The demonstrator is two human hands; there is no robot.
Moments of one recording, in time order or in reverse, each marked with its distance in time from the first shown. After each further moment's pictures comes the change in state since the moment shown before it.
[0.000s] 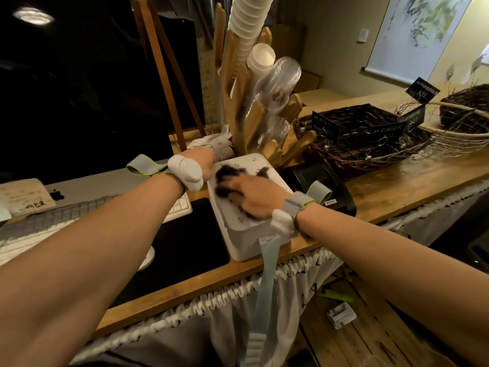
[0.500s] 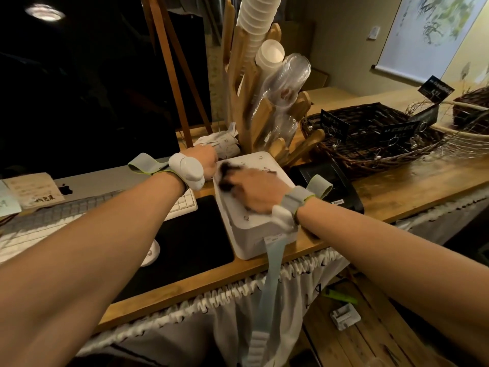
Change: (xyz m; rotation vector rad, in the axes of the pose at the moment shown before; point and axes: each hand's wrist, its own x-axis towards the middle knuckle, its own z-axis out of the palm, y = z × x) left_hand -0.006 -0.006 0.001 -0.027 -0.034 -0.055; right_hand 0.012 0.000 0.012 -0.158 0.076 -0.037
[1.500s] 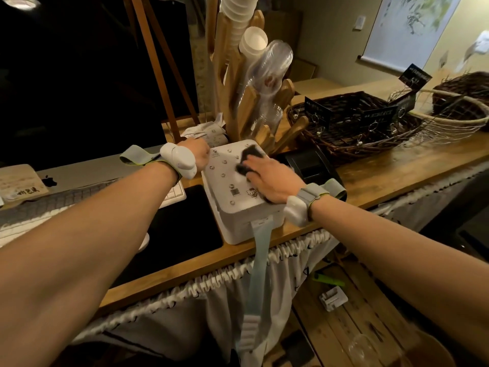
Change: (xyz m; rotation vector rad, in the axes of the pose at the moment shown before) left_hand -0.004 0.015 0.003 -0.038 -0.087 -0.002; right_hand -0.049 0.025 -0.004 0.066 0.147 0.060
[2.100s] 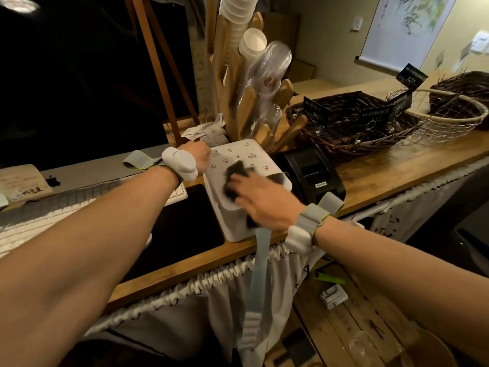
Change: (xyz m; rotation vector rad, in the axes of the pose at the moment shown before) left_hand -0.009 0.002 0.006 -0.009 0.012 -0.029; right_hand -0.032 -0.035 0.006 0.064 0.033 -0.129
